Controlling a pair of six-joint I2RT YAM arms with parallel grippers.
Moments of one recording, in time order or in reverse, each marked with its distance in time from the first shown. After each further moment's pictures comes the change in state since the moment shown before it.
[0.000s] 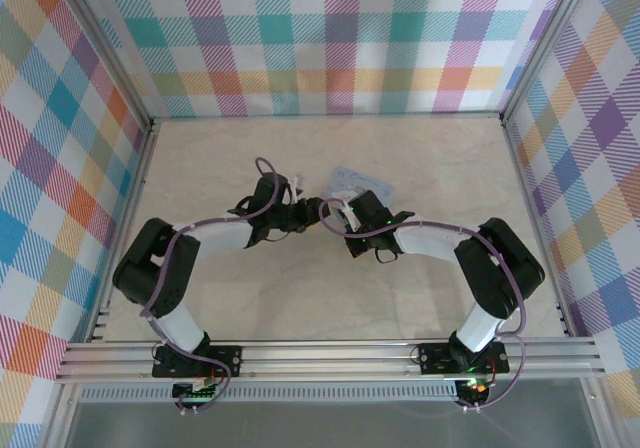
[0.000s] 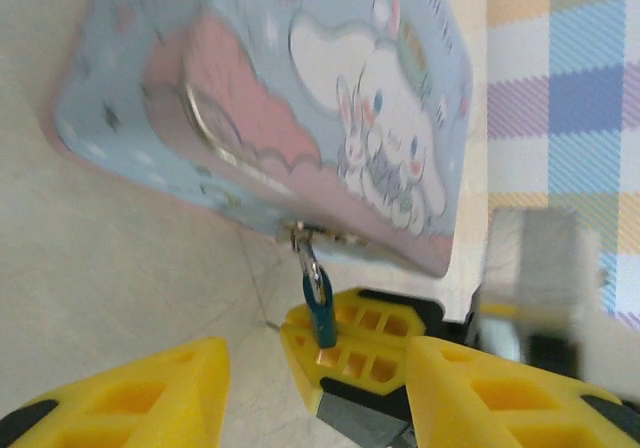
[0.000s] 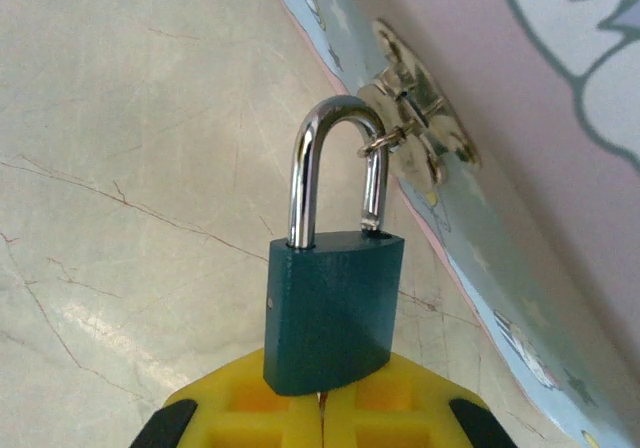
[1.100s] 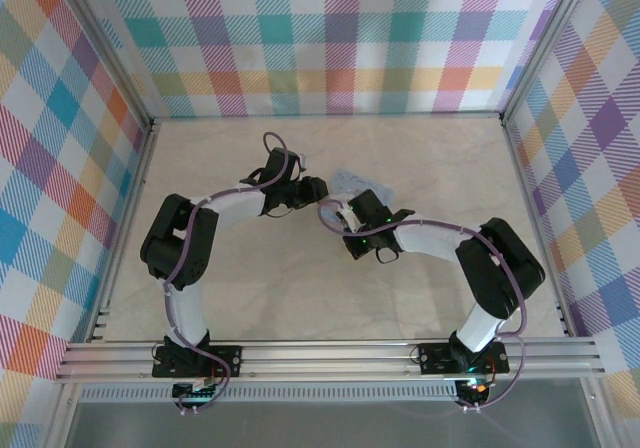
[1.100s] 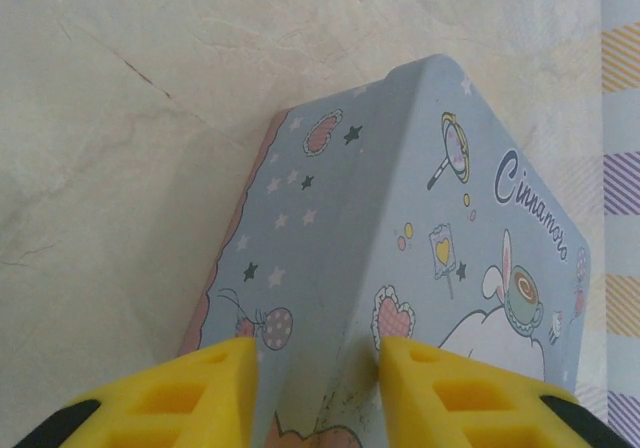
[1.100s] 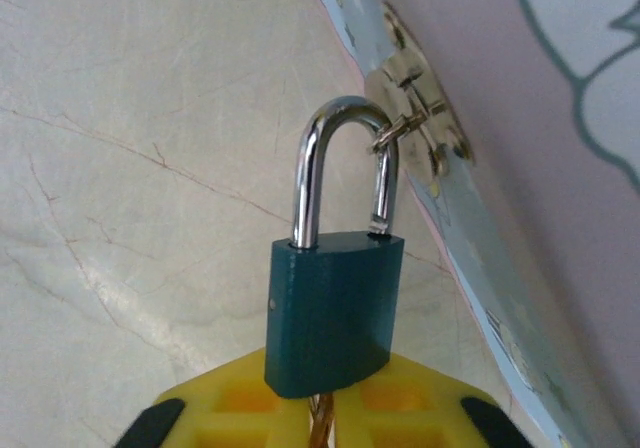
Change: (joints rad) left arm 0.043 0.247 0.346 -0.243 -0.119 0.157; right arm 0.000 -0.002 0.033 -0.084 -0.061 -0.023
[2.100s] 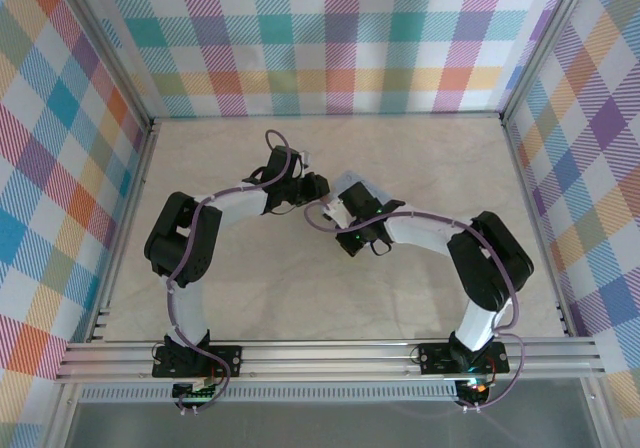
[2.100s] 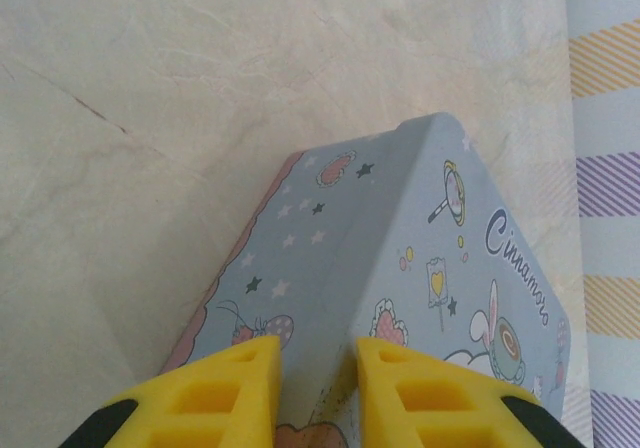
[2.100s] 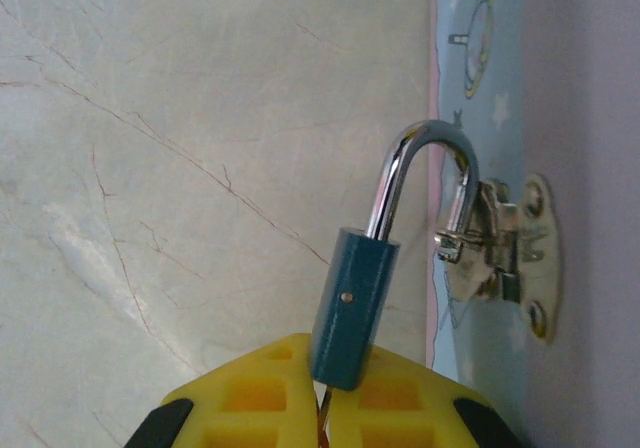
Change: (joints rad) left arm -0.014 0.030 0.019 0.060 0.021 -0.009; right arm 0.020 0.075 0.123 -0.075 -0.025 -0.227
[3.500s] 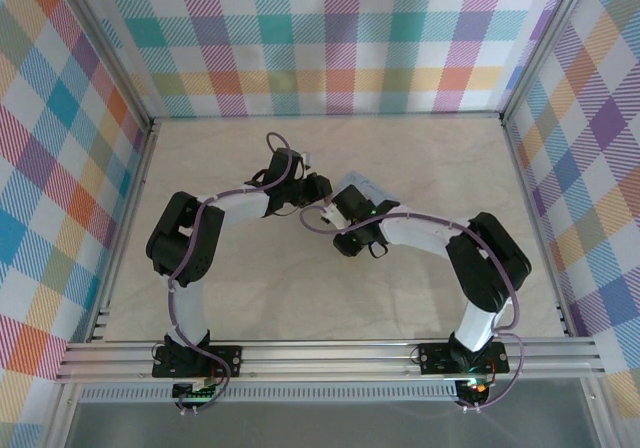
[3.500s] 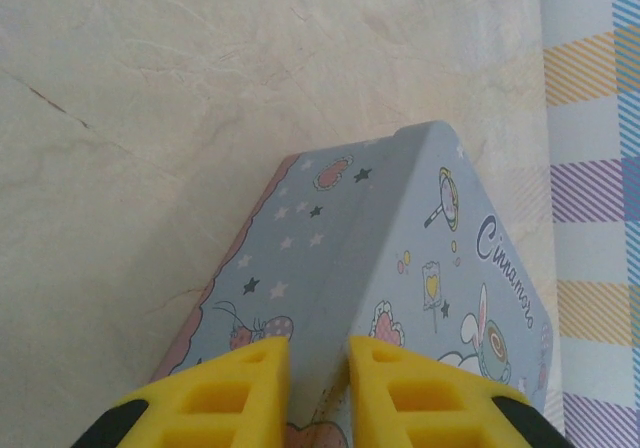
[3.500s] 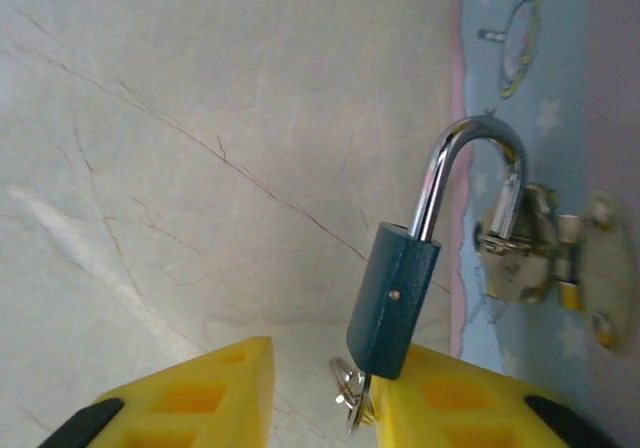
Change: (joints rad) left arm -0.008 0.011 -0.023 0.071 0.017 -0.053; right arm 0.045 -0.016 0.028 -0.087 0.093 0.075
